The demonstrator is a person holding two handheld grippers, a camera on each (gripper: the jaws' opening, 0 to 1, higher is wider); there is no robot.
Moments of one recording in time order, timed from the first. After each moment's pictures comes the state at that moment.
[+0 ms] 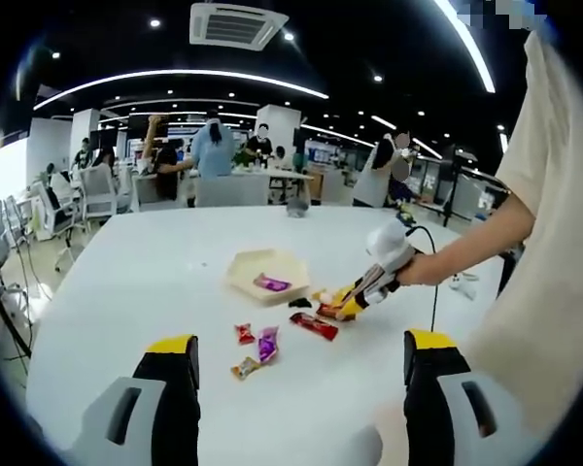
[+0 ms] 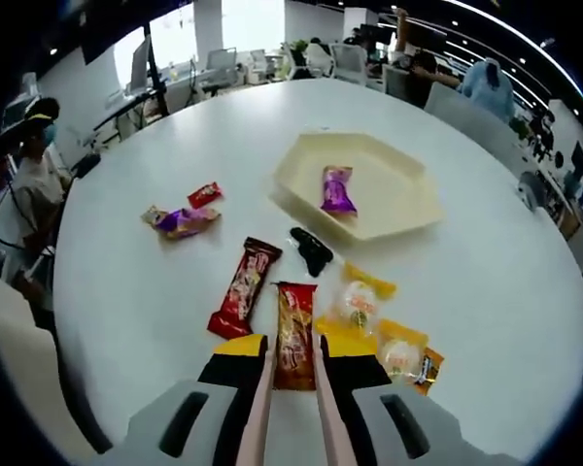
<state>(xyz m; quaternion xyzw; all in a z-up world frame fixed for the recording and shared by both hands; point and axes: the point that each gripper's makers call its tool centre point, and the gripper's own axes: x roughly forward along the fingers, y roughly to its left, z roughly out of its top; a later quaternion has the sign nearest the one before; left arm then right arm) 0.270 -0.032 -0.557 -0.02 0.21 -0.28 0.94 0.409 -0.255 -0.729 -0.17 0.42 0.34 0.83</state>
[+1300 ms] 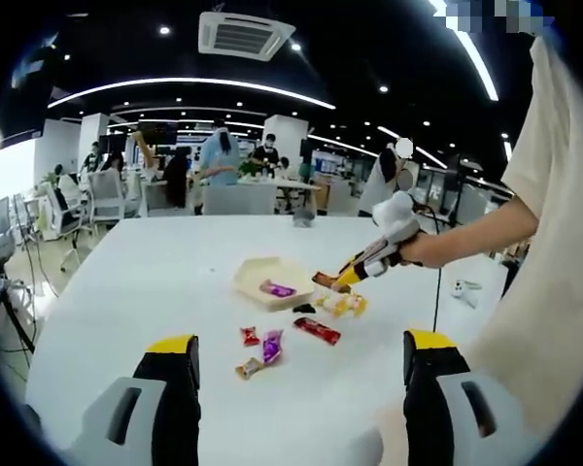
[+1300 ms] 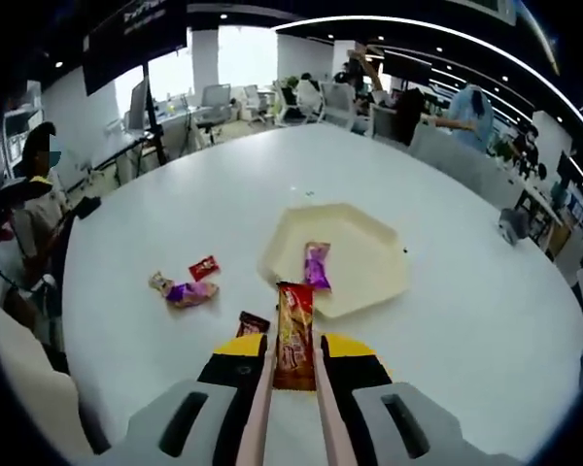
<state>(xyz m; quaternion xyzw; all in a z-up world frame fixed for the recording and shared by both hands) 0.258 -0.021 -0.550 -0.03 0.19 -0.26 0.94 0.443 -0.239 -0.651 -0.16 0.34 0.33 0.87</state>
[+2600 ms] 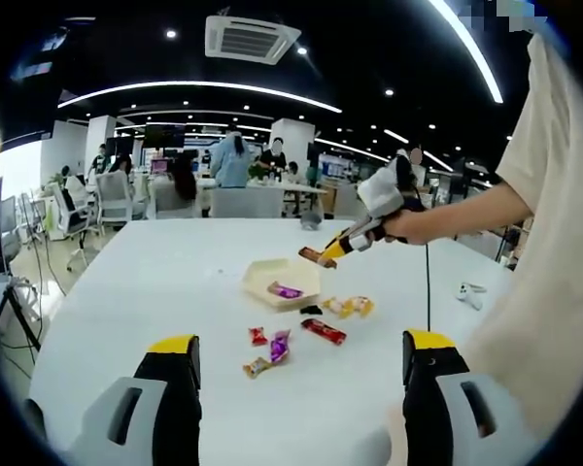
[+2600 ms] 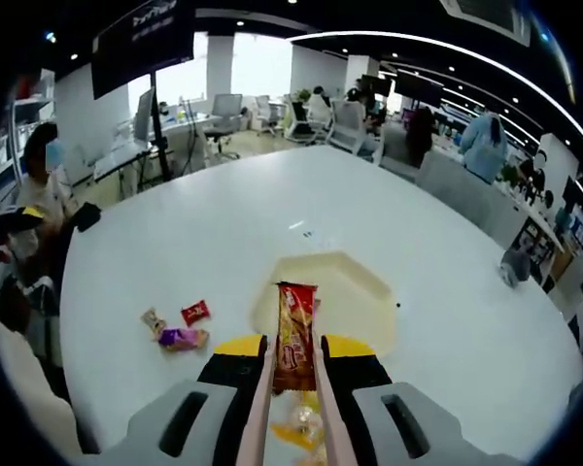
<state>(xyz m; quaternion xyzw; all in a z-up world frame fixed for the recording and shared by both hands) 0.254 -0.012 -0.547 -0.04 0.18 -0.25 0.95 0.489 -0.209 -0.604 -0.18 0.30 0.35 0.87</state>
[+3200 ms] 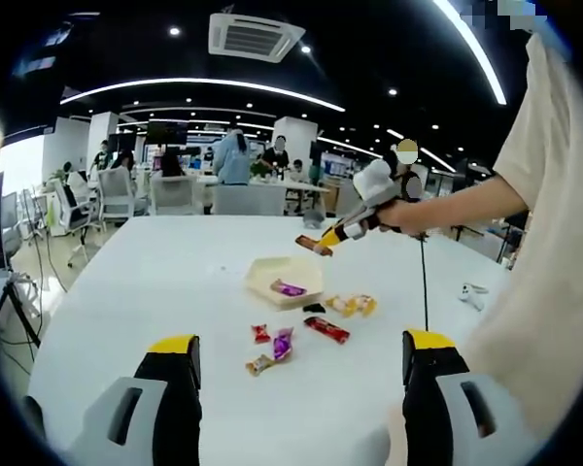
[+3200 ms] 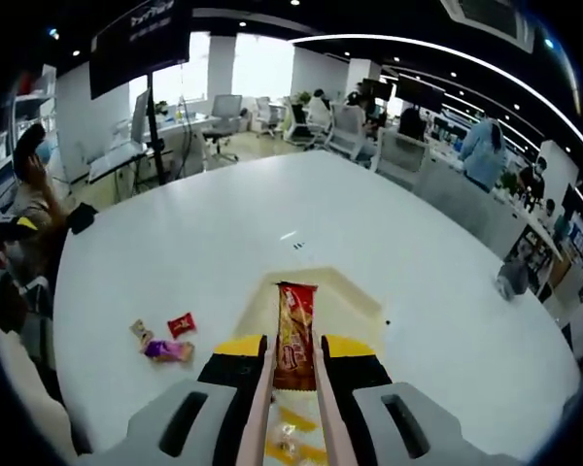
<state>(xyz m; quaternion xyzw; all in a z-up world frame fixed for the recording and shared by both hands) 0.258 -0.006 -0.552 -0.04 0.19 -0.24 0.95 0.518 -0.205 -0.595 -0.19 0.30 0.35 0.87</state>
